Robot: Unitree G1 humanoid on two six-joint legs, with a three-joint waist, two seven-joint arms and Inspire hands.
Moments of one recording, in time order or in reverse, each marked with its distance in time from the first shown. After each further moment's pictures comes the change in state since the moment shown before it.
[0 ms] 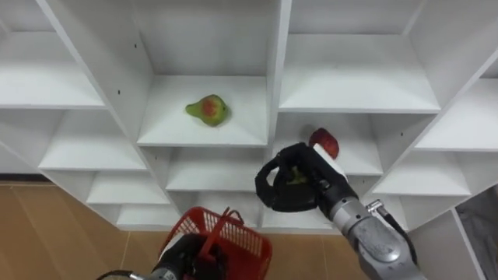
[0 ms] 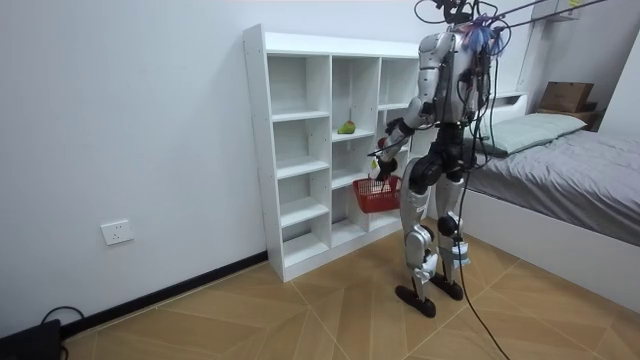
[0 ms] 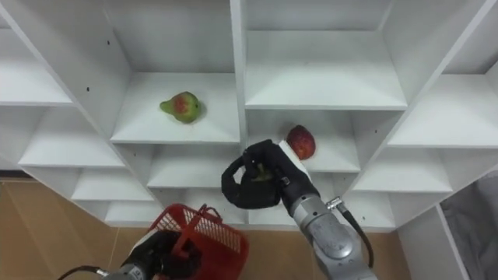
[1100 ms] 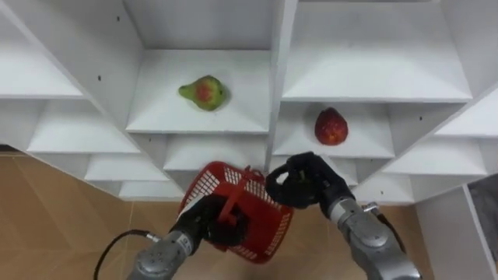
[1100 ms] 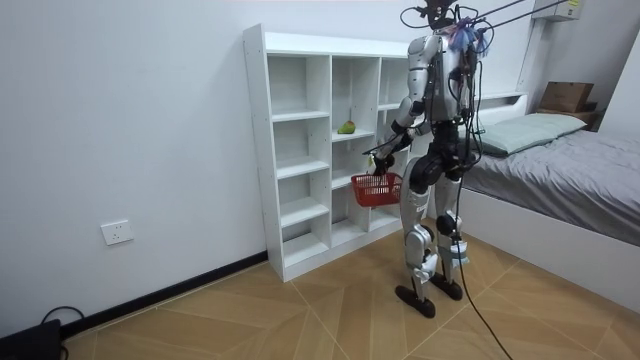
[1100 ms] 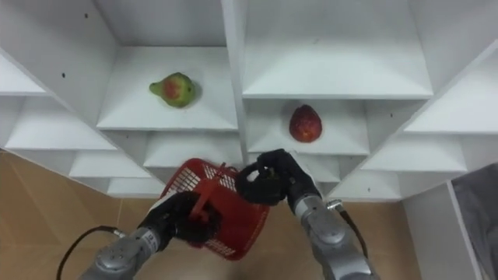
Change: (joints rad) left arm -0.086 -0.011 -0.041 -0.060 -0.087 -0.095 -0.091; right arm -0.158 0.023 0.051 0.370 0.133 -0.089 -0.093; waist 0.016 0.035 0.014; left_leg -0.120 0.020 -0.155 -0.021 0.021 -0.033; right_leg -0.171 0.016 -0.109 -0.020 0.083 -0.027
